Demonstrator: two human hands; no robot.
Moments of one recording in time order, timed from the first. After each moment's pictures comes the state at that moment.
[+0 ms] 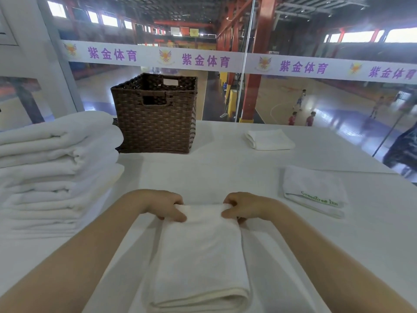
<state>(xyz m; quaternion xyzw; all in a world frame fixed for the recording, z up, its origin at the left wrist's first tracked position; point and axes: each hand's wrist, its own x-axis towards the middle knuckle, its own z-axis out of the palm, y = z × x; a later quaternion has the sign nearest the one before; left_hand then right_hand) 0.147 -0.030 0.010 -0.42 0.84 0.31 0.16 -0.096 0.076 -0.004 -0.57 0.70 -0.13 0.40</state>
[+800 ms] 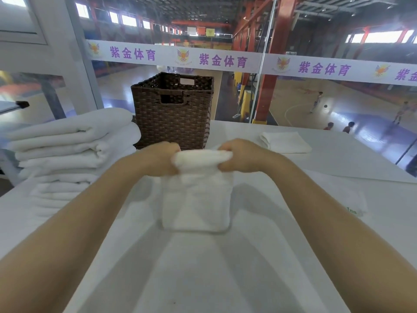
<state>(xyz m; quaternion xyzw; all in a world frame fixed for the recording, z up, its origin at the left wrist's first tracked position) 0.169 -0.049 0.092 -0.45 0.89 0.08 -0.03 -0.055 0.032 0.112 -0.72 0.66 -0.14 0.14</state>
